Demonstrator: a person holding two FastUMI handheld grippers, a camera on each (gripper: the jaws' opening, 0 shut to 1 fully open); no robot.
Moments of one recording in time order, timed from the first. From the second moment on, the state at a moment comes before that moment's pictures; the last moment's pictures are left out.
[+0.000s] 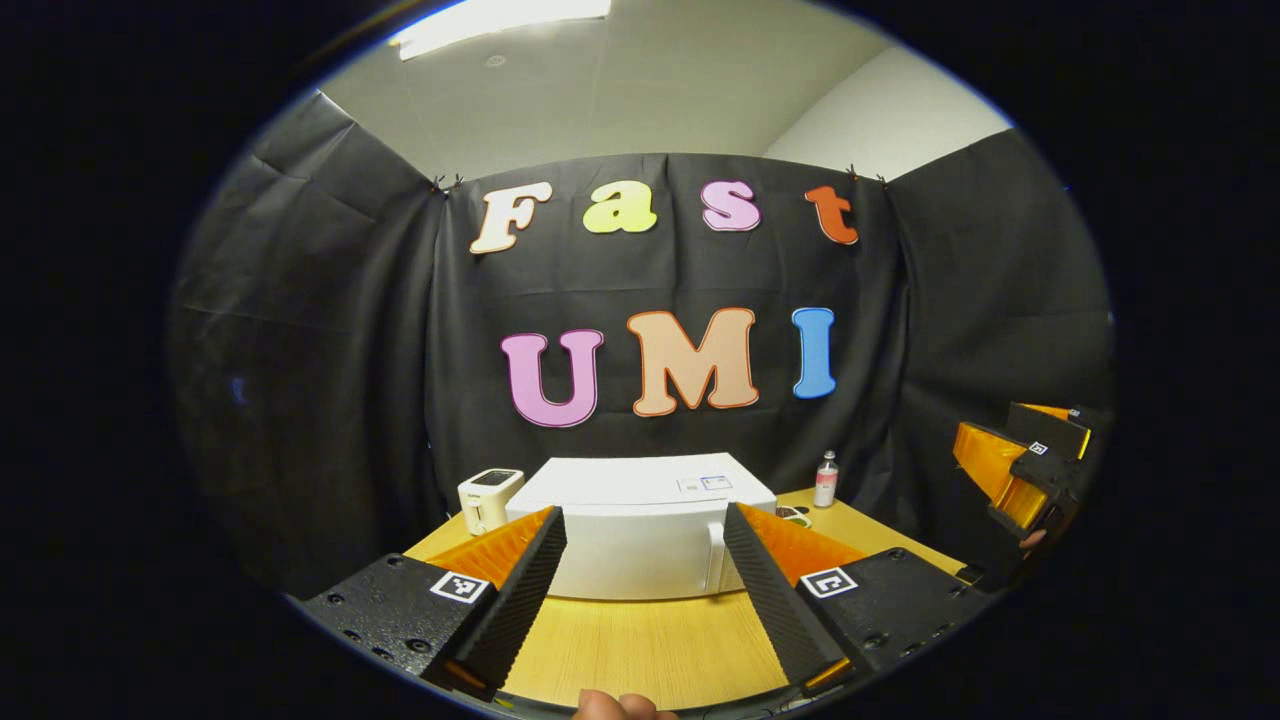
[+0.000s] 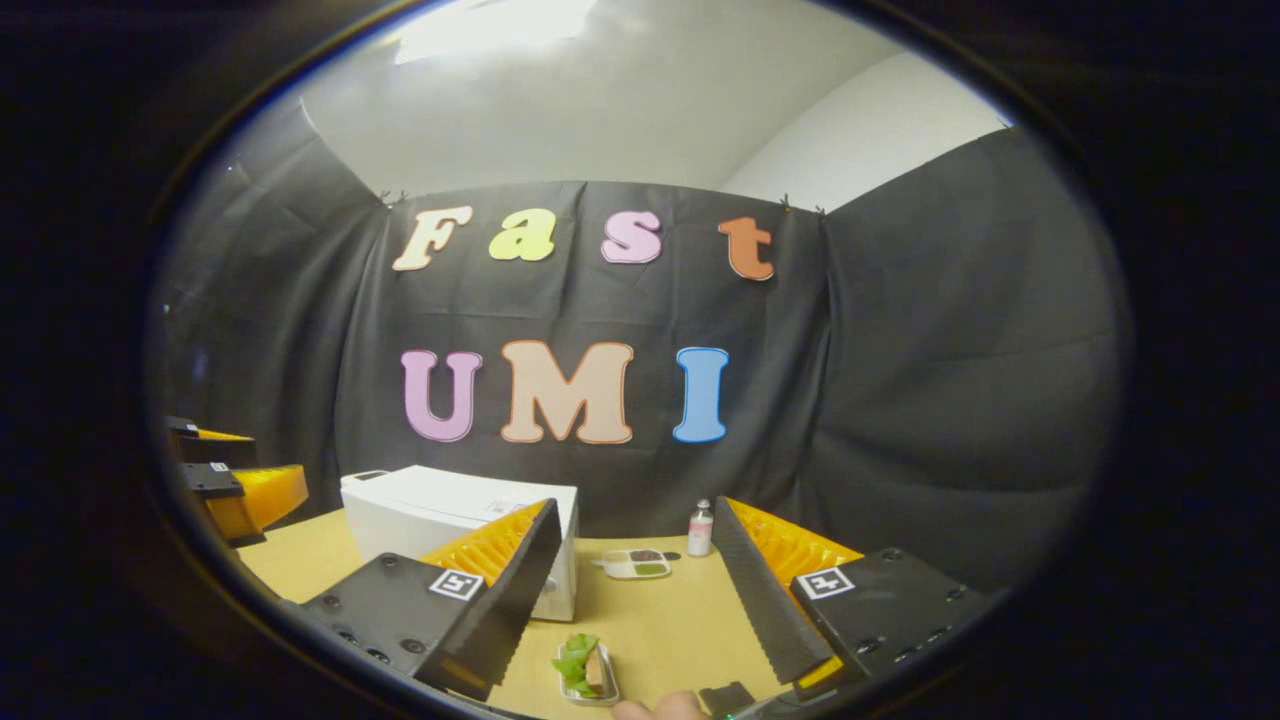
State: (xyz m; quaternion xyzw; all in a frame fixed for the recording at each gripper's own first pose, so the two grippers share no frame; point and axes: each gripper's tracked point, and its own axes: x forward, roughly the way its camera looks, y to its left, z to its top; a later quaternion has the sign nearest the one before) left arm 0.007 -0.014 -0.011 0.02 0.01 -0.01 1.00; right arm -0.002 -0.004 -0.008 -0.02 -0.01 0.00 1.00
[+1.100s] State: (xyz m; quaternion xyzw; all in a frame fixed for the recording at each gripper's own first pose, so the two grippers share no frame) left arm 0.141 -0.076 -0.135 0.02 0.09 -0.08 0.99; right arm -0.002 -0.014 -0.007 -0.06 -0.01 -0.05 1.00
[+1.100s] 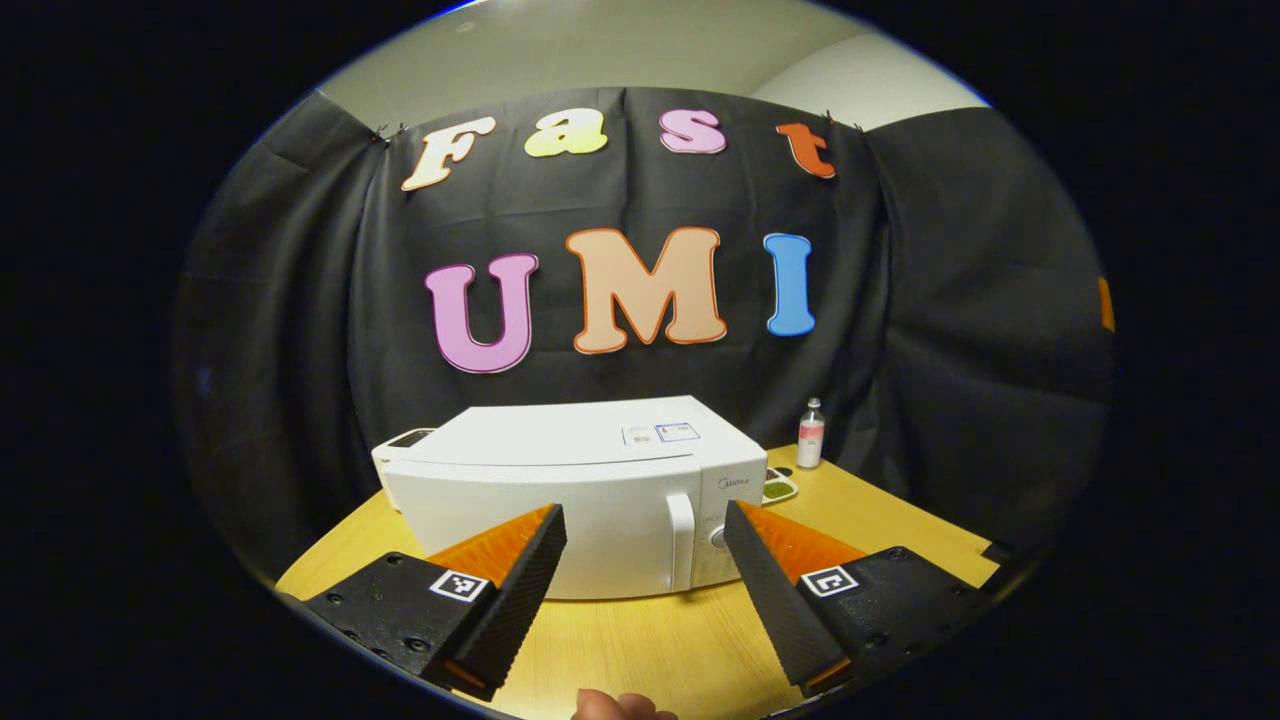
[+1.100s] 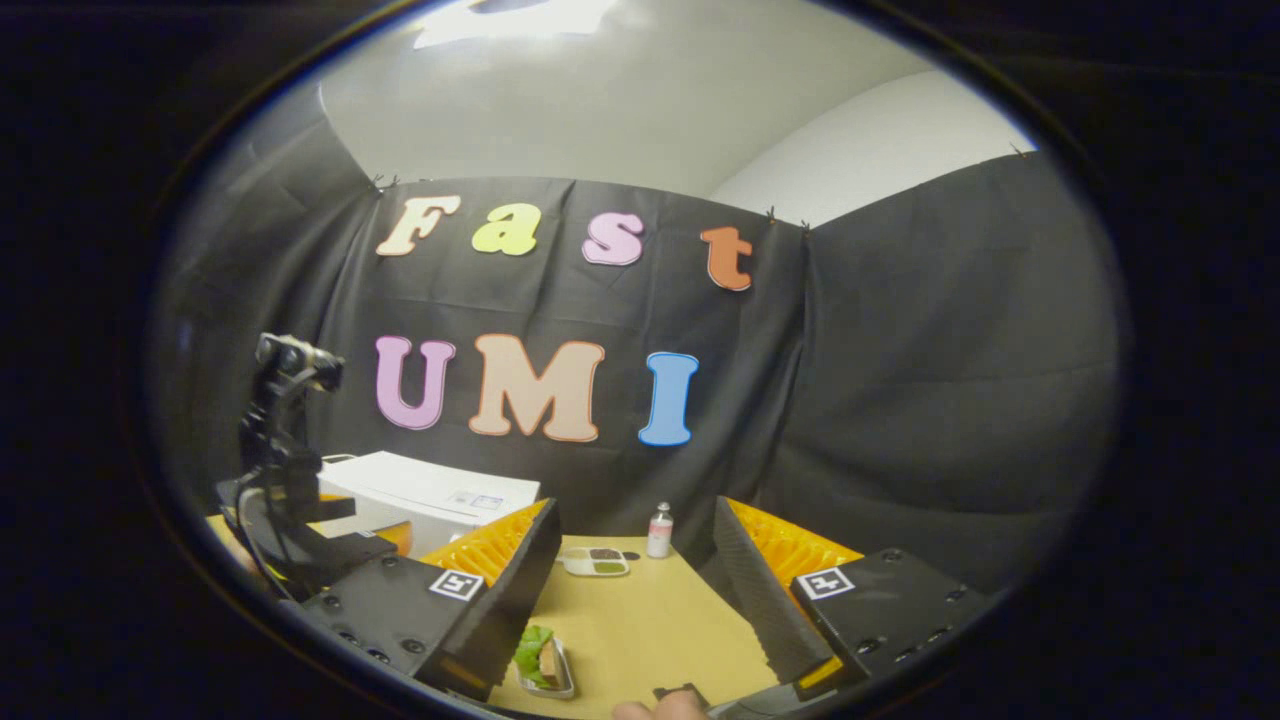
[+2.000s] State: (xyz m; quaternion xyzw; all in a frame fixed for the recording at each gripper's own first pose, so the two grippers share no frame) left arm 0.227 -0.116 -0.267 0.04 0.20 -0.10 0.97; right arm -0.001 -0.030 -0.007 -0.09 -0.01 -0.14 0.99
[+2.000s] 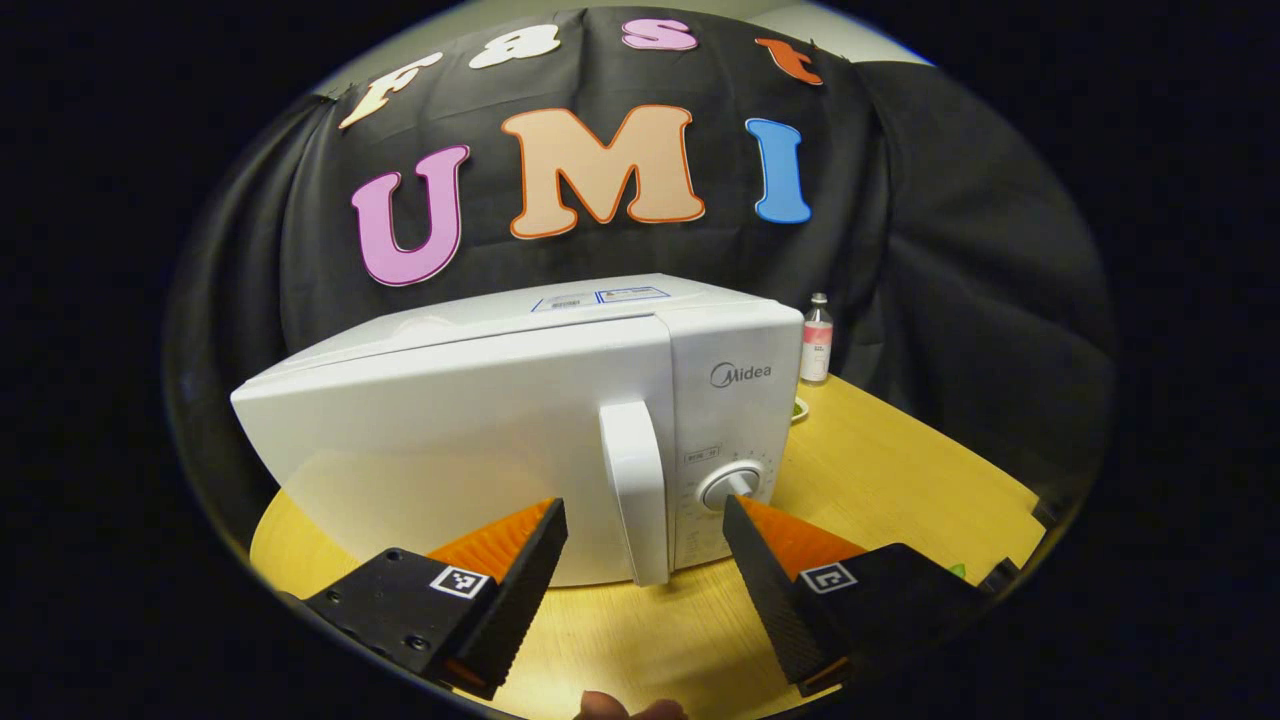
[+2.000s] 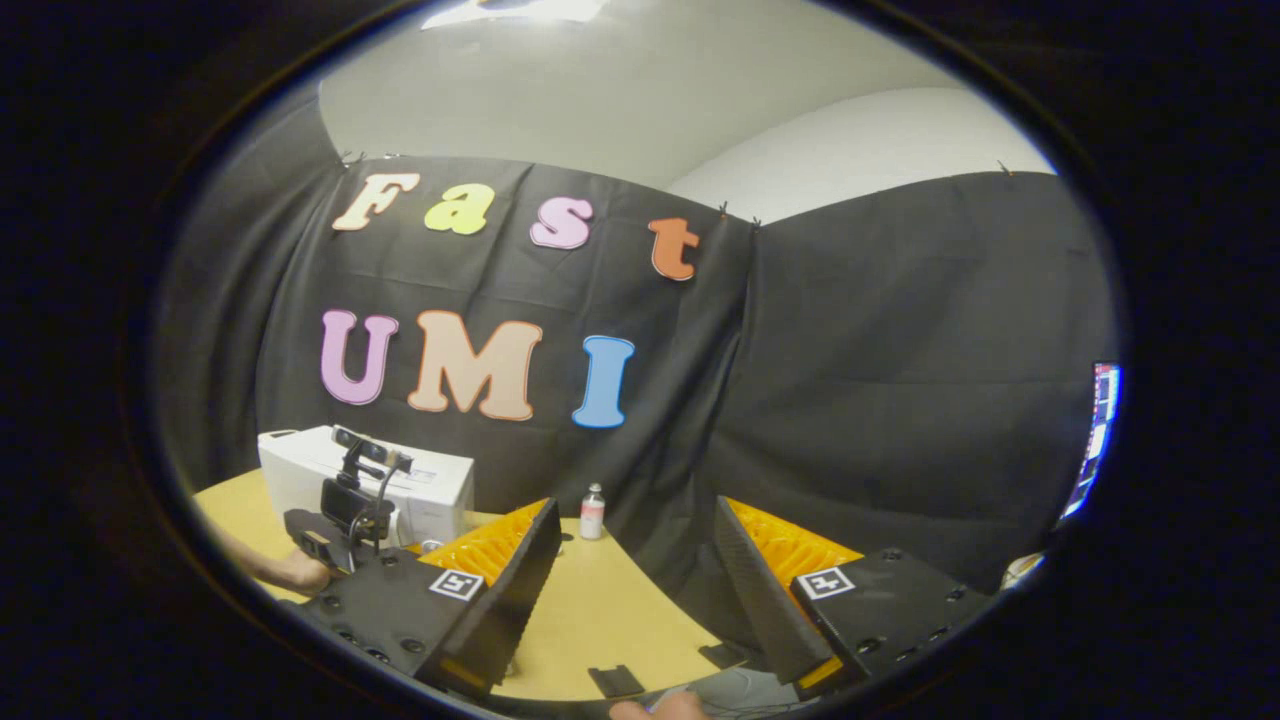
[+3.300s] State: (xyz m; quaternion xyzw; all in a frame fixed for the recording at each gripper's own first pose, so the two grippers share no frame) left arm 0.235 -0.120 -0.276 0.02 0.21 -0.10 0.97; right arm -0.001 -0.032 -0.008 -0.09 -0.02 -0.12 0.99
